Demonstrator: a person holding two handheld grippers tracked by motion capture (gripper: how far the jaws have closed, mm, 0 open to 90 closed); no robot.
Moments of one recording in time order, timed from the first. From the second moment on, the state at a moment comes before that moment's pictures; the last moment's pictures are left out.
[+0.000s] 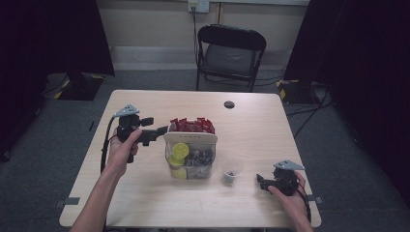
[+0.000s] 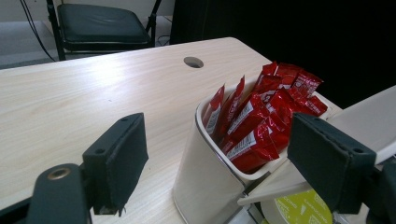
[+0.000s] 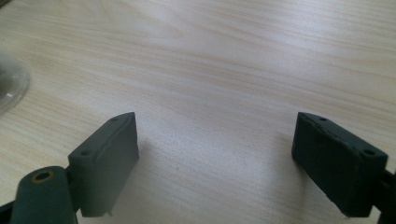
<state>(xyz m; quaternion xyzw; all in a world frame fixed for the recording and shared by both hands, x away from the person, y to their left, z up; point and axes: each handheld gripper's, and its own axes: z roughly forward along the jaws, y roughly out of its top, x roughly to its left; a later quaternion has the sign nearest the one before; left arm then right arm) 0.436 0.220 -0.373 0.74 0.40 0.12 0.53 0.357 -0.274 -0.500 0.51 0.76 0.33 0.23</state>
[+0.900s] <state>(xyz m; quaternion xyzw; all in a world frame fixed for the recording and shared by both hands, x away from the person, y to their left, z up) 0.433 0.207 -0.378 0.75 0.39 0.11 0.52 0.357 -0.274 -0.500 0.51 0.76 0.33 0.23</state>
